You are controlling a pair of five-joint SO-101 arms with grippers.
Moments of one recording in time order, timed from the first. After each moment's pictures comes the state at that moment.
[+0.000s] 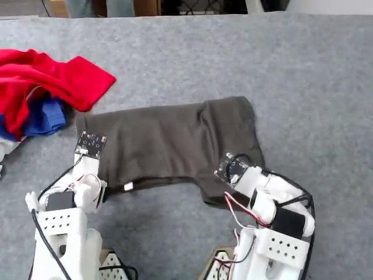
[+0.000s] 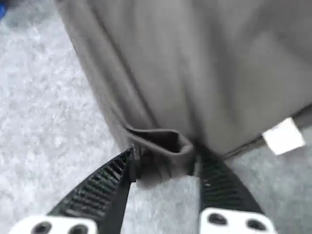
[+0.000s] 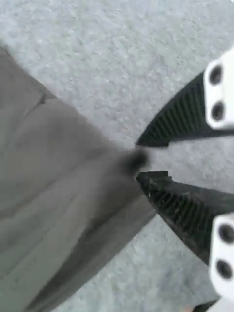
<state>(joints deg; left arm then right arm) -13.8 -64.2 82.7 54.7 -23.0 20.4 -83.1 78.0 74.6 72.2</state>
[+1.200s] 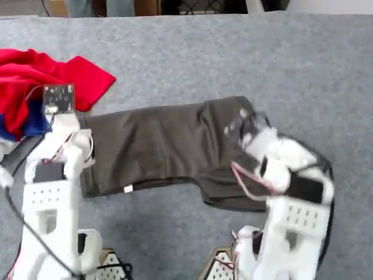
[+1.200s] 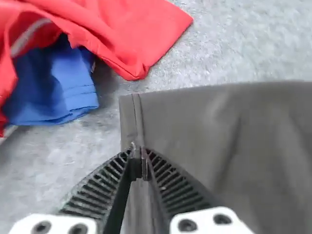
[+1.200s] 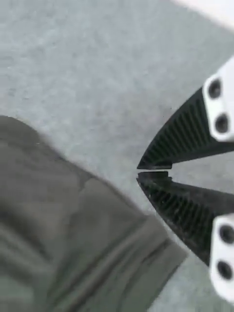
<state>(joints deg) -12.0 -44.9 58.3 40.7 -1.9 12.9 -51.6 45.7 70.8 58.9</state>
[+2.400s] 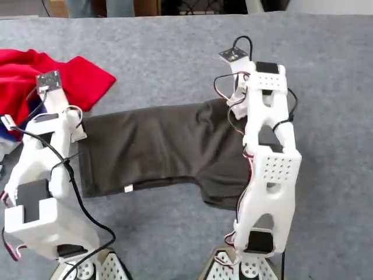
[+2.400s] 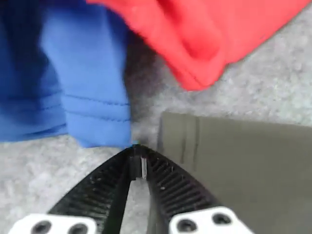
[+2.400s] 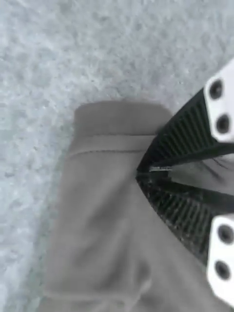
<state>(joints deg) -20.5 6.6 30.7 35.1 2.4 5.4 46.9 -33.8 80.9 30.9</state>
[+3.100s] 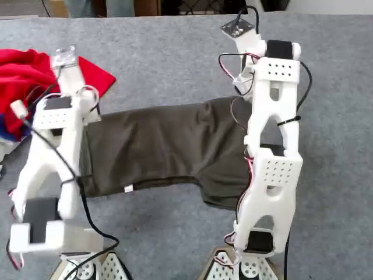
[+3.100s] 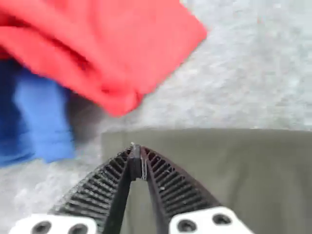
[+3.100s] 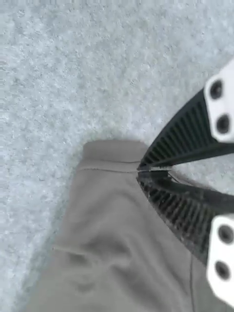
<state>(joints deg) -10.4 -1.9 21.6 46.5 3.4 4.8 43.0 -53.4 93.6 35.2</state>
